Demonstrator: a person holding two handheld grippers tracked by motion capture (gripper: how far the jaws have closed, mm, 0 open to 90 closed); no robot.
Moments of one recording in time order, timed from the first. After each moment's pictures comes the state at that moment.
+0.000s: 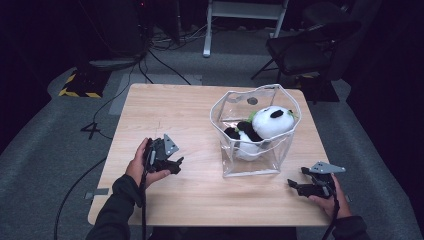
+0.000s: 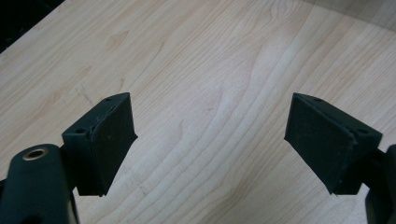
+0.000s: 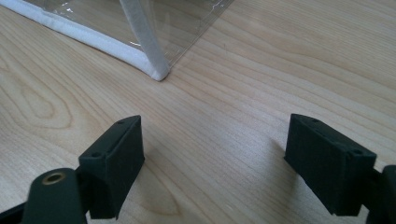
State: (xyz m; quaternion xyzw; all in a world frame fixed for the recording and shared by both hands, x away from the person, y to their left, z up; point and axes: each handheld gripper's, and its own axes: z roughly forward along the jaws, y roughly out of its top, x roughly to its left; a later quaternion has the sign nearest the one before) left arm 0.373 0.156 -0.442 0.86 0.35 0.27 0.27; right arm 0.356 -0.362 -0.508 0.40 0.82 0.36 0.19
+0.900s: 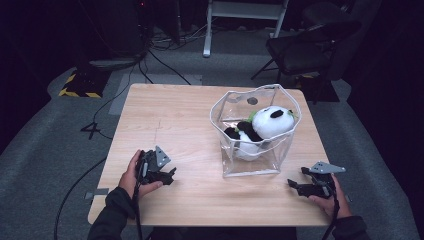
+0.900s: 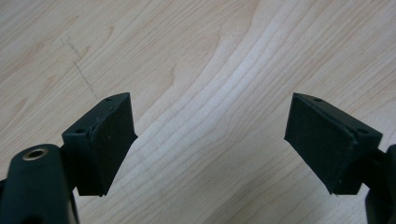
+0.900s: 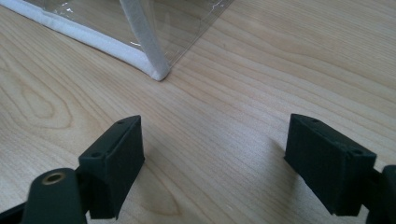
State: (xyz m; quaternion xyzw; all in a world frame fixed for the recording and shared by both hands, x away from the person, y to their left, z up) left arm 0.352 0.177 -0.471 0.85 0.37 0.26 0.26; right arm 0.356 -0.362 -0.508 0.40 0.82 0.36 0.19
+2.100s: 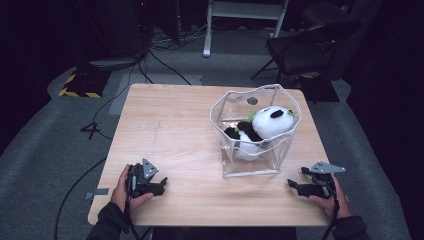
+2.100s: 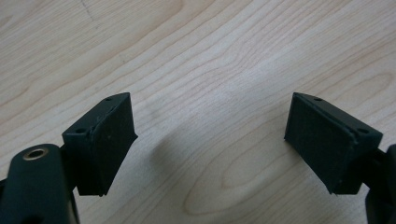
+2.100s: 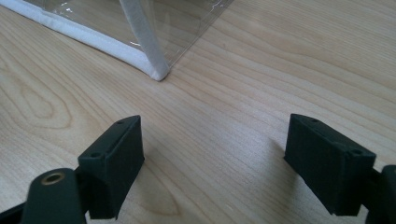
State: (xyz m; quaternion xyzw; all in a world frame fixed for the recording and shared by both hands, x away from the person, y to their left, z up) left arm 0.326 0.206 -0.505 0.82 0.43 0.24 0.28; right arm 0.356 -0.362 -0.508 0.40 0.82 0.36 0.19
